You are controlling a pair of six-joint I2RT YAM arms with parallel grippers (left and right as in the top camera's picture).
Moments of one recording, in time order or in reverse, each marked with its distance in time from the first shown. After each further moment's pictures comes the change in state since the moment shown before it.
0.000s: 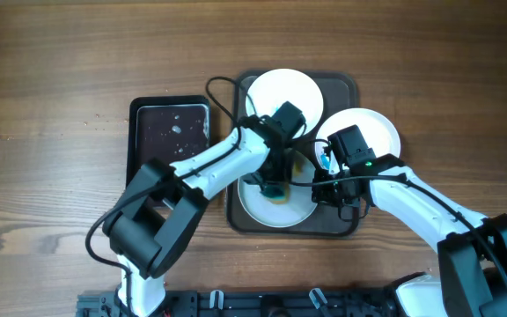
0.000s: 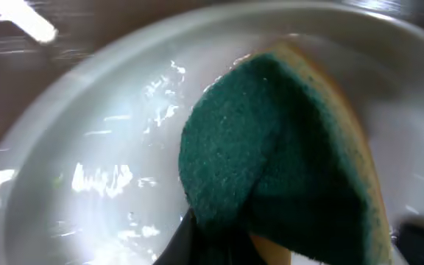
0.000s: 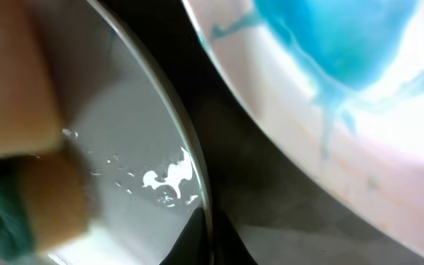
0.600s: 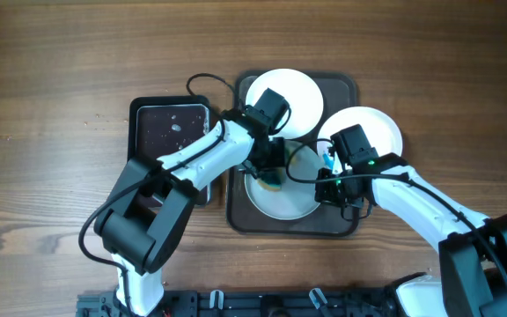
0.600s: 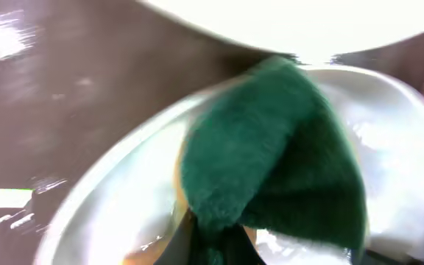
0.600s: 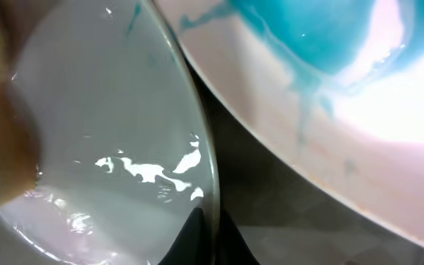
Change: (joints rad) left arm 0.067 -0.009 -0.031 0.185 0.153 0.026; right arm -0.014 0.000 0.004 -0.021 0.020 0.015
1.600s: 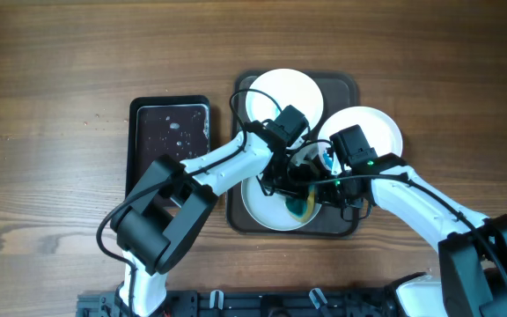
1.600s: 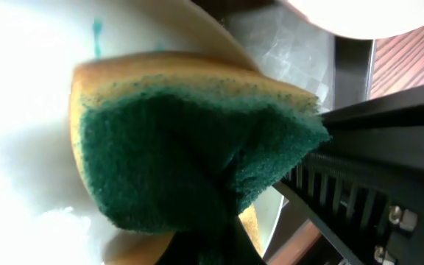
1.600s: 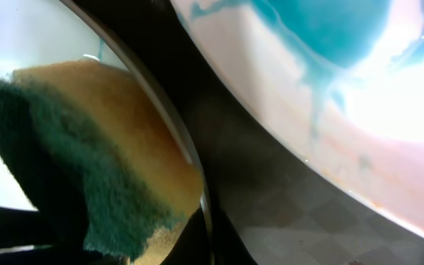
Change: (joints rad) left arm -0.099 0.045 -0.002 -0.007 0.311 0.304; right arm 0.003 0.000 0.000 -0.004 -0.004 -0.016
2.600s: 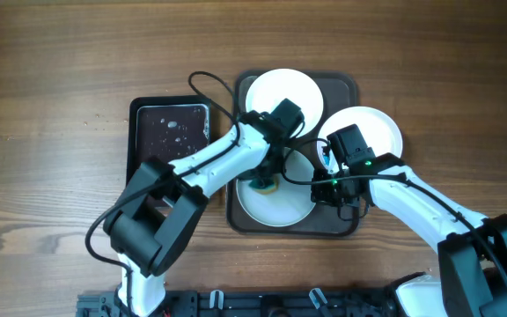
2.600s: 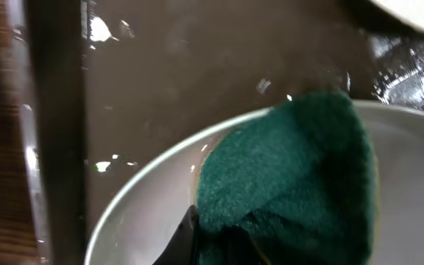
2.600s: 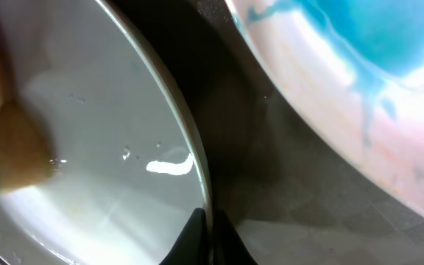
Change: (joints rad) left arm 0.034 -0.028 0.064 -0.211 -0.634 -0.503; right arm 0.012 0.000 0.005 0.012 -0.026 0.000
